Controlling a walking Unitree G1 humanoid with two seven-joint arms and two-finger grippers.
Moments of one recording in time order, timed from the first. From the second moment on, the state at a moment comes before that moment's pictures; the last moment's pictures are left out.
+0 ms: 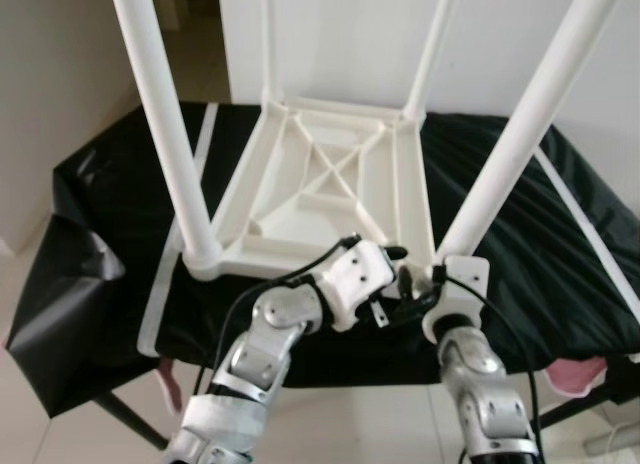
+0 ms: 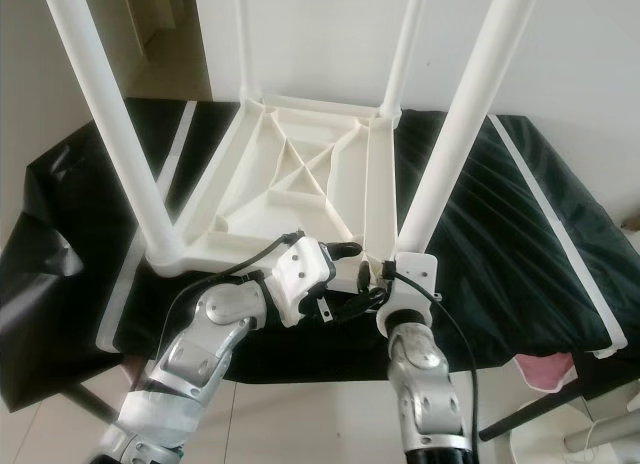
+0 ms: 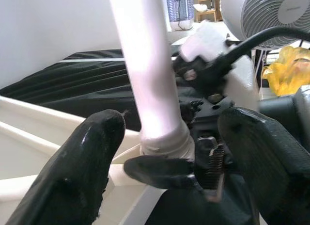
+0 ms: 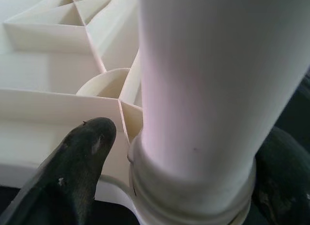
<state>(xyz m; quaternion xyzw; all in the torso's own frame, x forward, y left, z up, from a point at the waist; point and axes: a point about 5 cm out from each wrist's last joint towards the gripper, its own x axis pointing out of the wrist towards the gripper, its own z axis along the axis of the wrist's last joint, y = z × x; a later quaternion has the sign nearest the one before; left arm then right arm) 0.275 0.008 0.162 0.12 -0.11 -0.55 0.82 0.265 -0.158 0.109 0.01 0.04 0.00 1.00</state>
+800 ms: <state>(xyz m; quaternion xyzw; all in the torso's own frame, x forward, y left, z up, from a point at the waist) 0.265 0.009 0.144 0.17 -0.09 -0.57 0.80 0.281 -0.193 0.126 -0.11 0.00 0.22 0.97</state>
